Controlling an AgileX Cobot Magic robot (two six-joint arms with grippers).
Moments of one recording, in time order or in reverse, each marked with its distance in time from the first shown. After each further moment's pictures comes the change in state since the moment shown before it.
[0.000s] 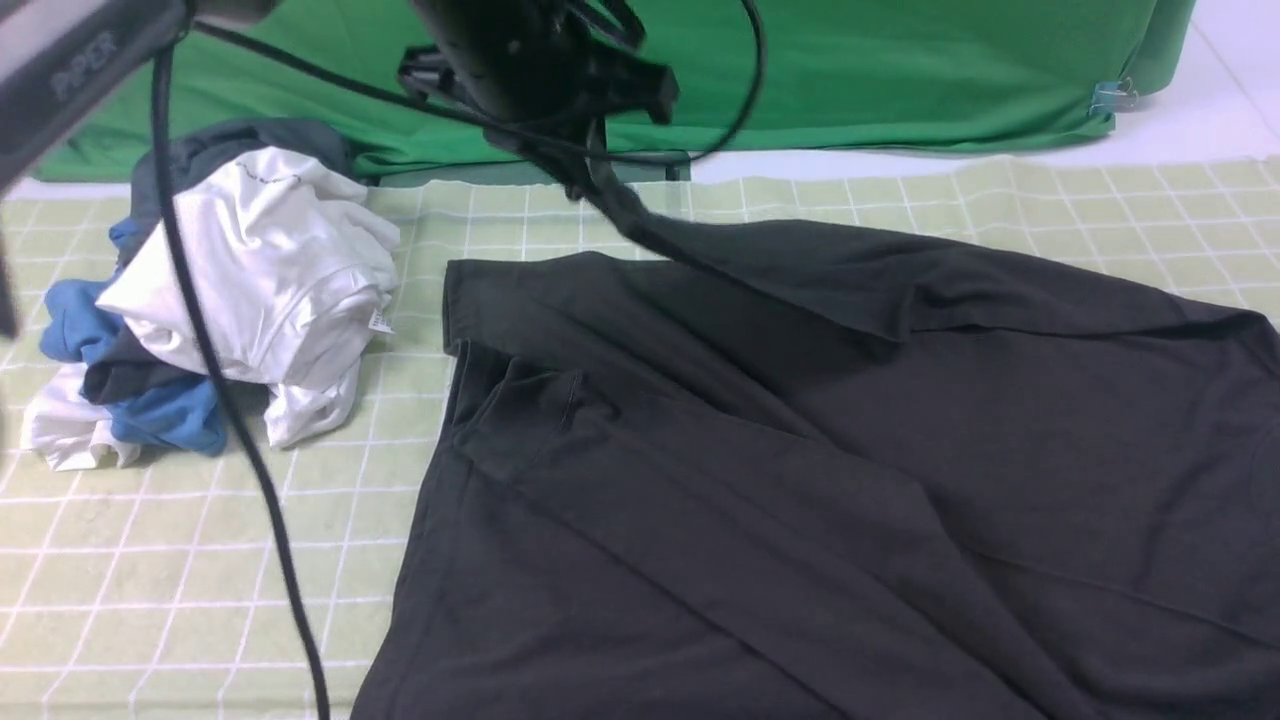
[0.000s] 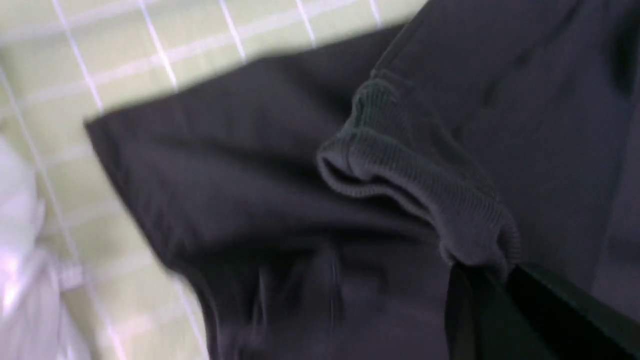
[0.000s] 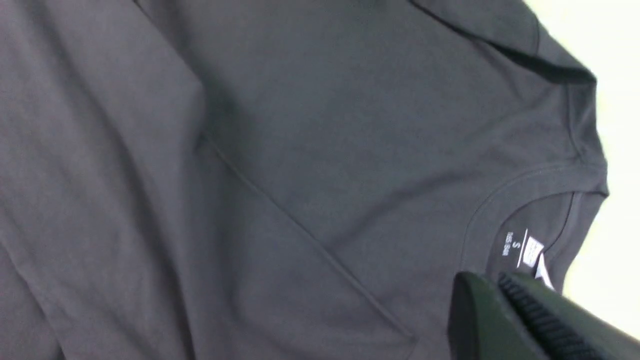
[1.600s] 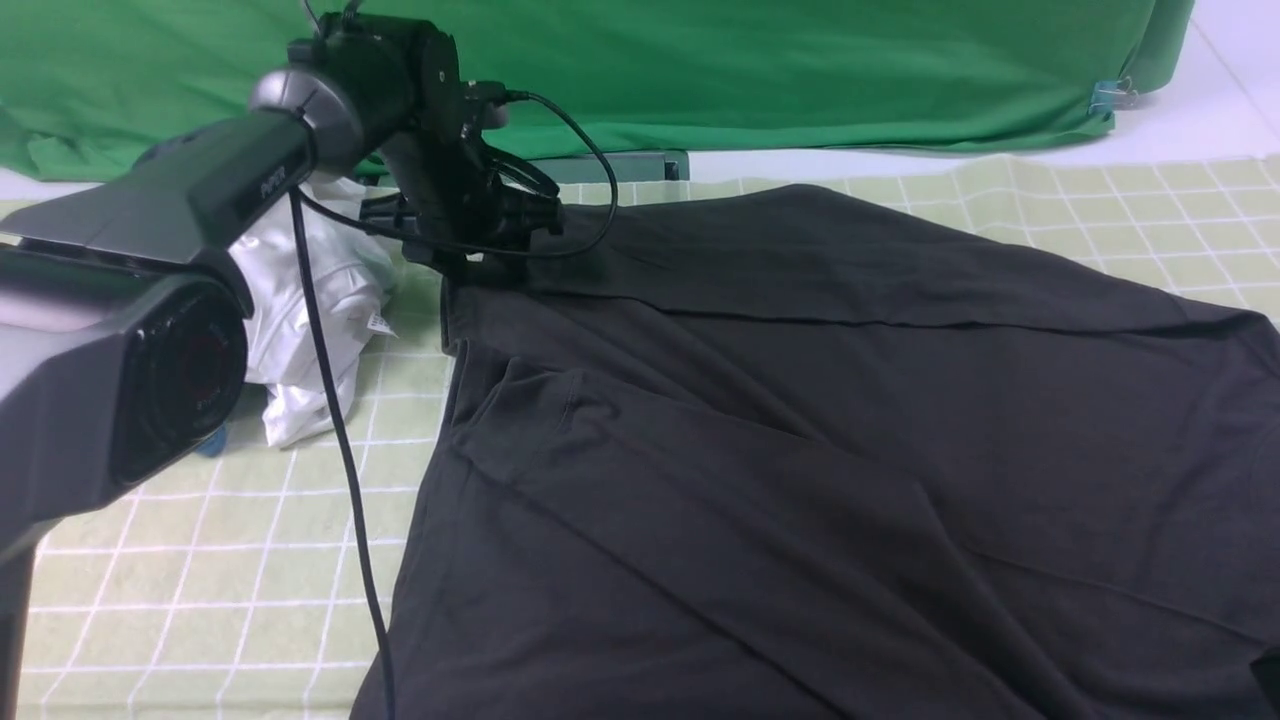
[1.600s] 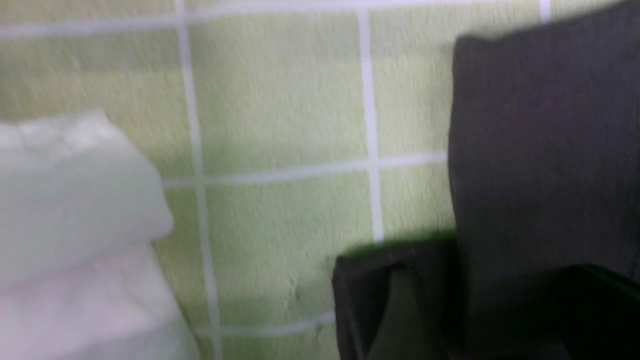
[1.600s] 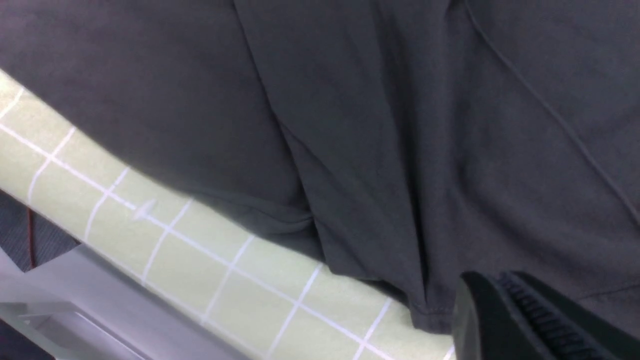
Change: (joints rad) right arm 0.000 -0.148 0.140 0.419 0.135 -0.219; left arm 0.229 0.514 -0.234 0.045 -0.228 -0.046
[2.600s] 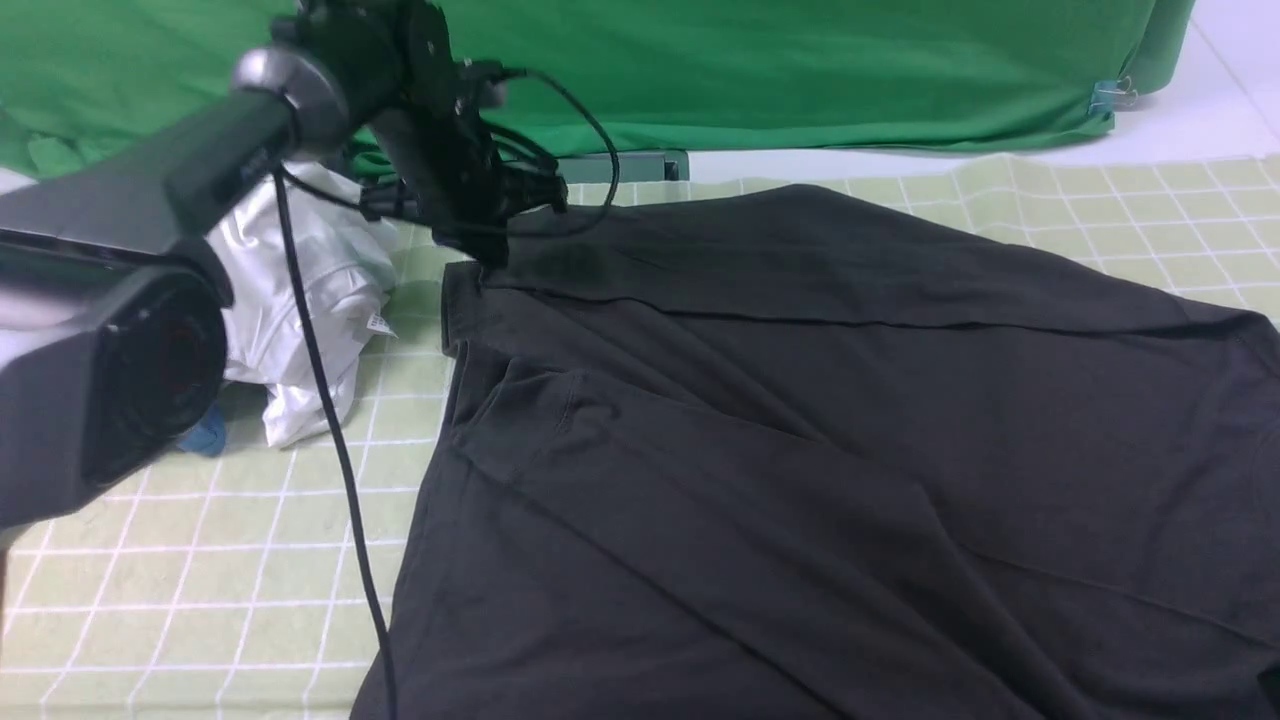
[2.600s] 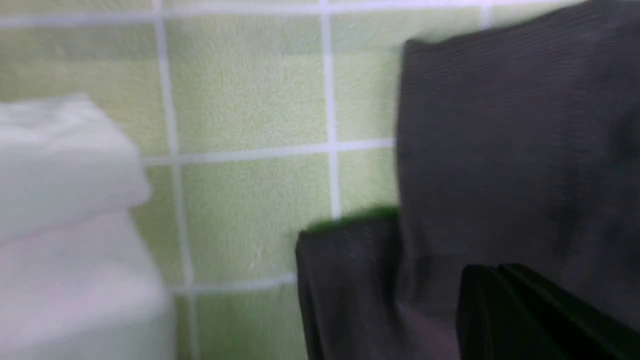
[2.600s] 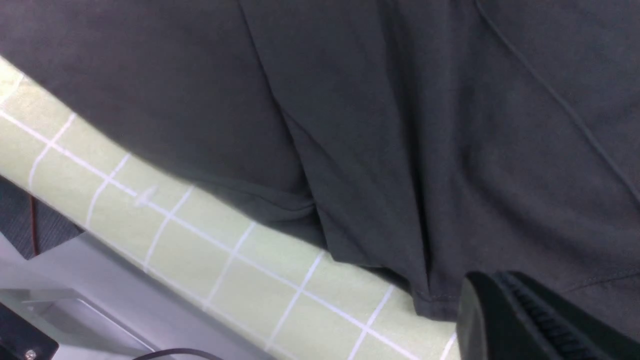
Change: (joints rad) right arm 0.000 0.001 0.000 0.000 0.026 0.001; left arm 0.001 -0.073 0.001 -0.051 0.049 0.006
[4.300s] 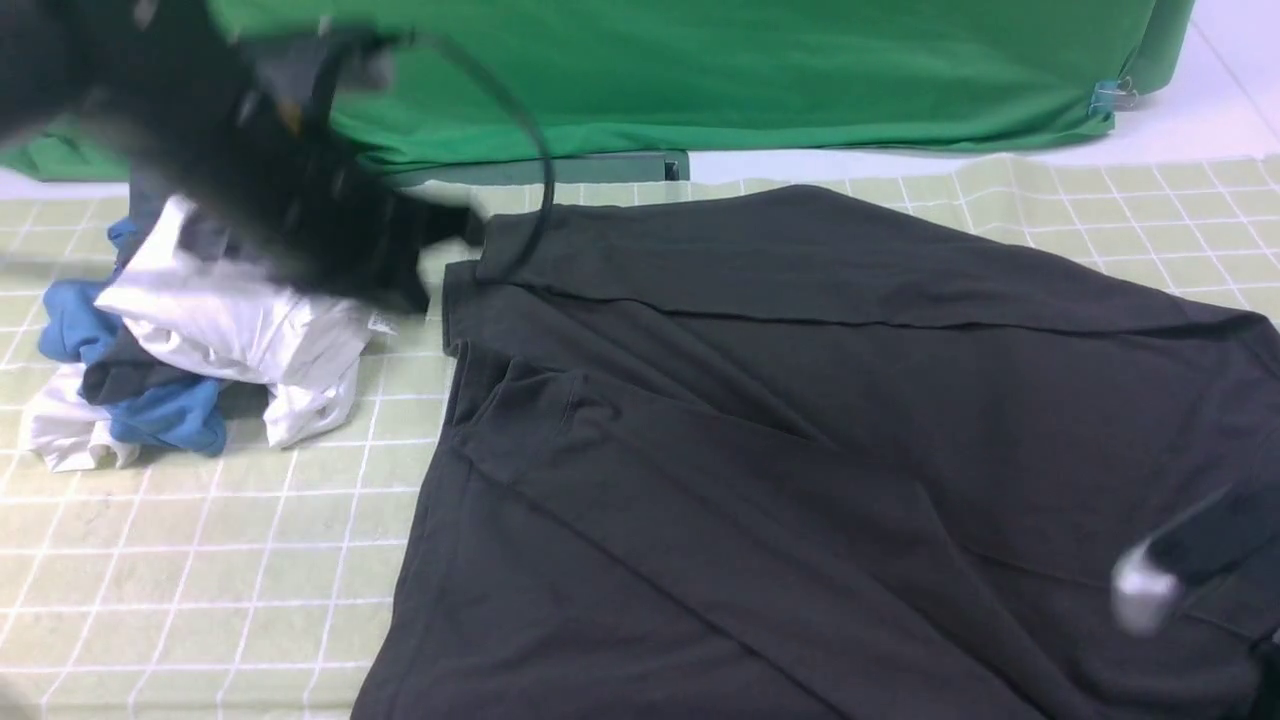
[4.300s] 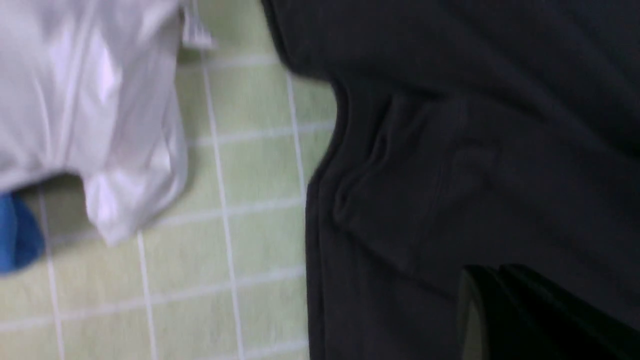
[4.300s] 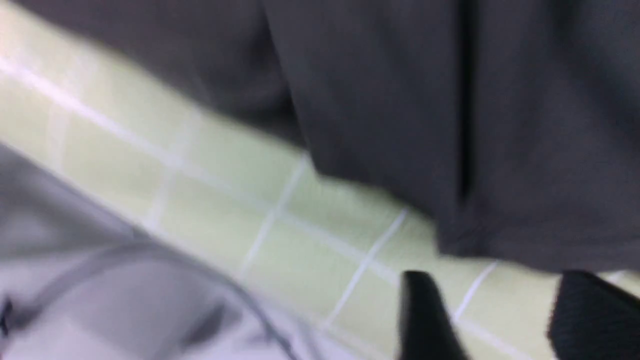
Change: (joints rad) right arm 0.000 0.271 0.082 -0.024 -0.041 -0.022; left arm -0.046 -0.713 0.708 -0.052 -0.071 0.001
